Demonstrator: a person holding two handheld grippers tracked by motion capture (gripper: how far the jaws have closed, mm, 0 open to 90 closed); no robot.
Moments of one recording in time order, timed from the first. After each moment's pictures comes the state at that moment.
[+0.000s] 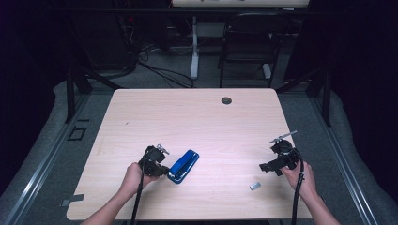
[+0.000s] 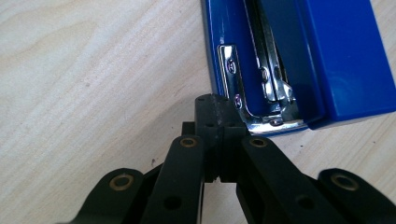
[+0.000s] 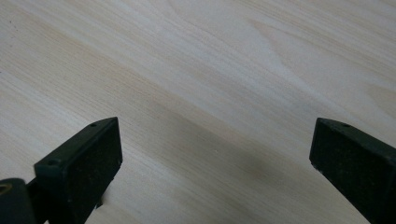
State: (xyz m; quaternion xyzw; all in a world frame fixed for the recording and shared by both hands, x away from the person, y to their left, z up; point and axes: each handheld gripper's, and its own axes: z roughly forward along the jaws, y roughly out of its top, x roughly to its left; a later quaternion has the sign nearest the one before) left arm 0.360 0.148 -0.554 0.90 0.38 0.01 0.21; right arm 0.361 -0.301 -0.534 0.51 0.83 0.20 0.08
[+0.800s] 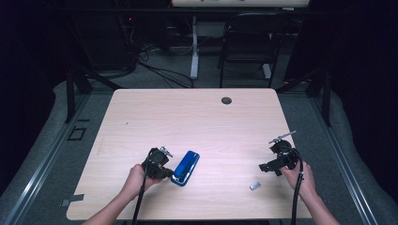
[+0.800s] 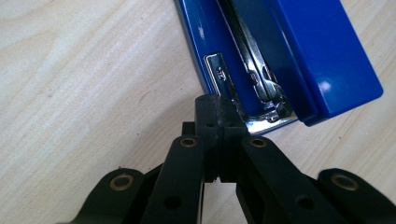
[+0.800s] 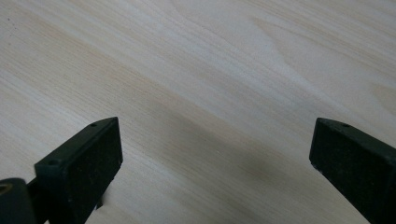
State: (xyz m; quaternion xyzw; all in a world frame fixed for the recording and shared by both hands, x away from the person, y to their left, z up) left arm 0.351 0.137 -0.551 0.91 0.36 0.00 0.22; right arm 0.362 -0.300 -0.535 0.51 0.84 0.19 0.08
